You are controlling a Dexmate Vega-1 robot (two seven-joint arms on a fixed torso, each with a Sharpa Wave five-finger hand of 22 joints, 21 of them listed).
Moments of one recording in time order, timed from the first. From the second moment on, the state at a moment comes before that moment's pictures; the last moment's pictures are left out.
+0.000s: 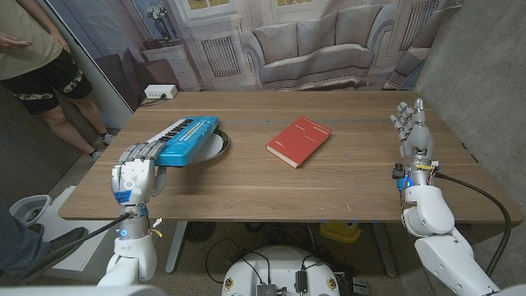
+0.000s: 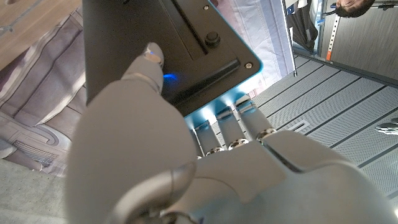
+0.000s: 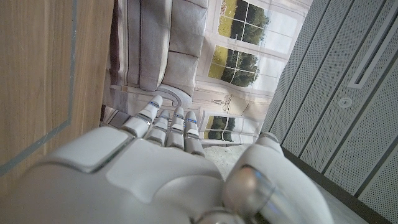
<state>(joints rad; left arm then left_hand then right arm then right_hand) 1.60 0.52 0.04 -1.84 1.11 0.35 1.12 1.24 0.12 0.27 -0.11 0.18 0.83 -0.14 0.21 0.19 0.74 -0.20 0.18 0.20 0.65 -0.06 0.18 0.19 0.55 -0.05 0.24 0.19 -1.46 -0.47 -0.02 -1.91 0.44 0.47 -0.36 0.28 0.04 0.06 0.00 0.20 0.26 0.07 0.20 0.19 0.26 0.09 0.22 0.18 0.15 0.03 0.19 0.18 0.26 -0.04 0.21 0.18</state>
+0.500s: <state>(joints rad) 1.60 0.59 0.10 -1.84 1.03 0.41 1.12 1.20 0.11 0.31 -0.06 0.18 0.68 -0.15 0.19 0.19 0.60 -0.20 0.18 0.20 0.48 -0.05 0.18 0.19 0.41 -0.04 0.20 0.19 -1.47 -0.46 -0.02 -1.91 0.43 0.48 -0.36 0.28 0.04 0.05 -0.01 0.20 0.27 0.07 0.20 0.19 0.26 0.09 0.22 0.18 0.15 0.03 0.19 0.18 0.26 -0.04 0.20 0.18</state>
